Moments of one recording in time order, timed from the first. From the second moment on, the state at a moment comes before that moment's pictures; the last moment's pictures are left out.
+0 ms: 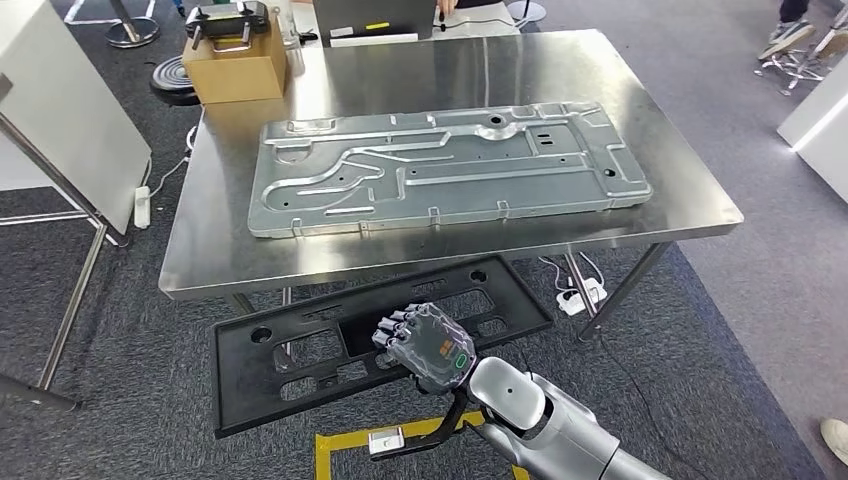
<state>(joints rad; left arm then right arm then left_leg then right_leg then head) -0.13 -0.03 -1.55 -0.14 1.31 0.15 -0.11 -0.46 -0.12 0.91 -1.22 1.19 -0.45 -0.11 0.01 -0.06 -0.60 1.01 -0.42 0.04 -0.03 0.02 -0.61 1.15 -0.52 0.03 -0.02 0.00</state>
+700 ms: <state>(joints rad) -0.13 -0.03 -1.55 -0.14 1.32 0.16 -0.10 -0.49 -0.13 0.91 -1.22 1.22 -0.43 -0.07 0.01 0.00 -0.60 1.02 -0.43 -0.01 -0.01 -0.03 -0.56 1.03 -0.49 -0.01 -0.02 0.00</state>
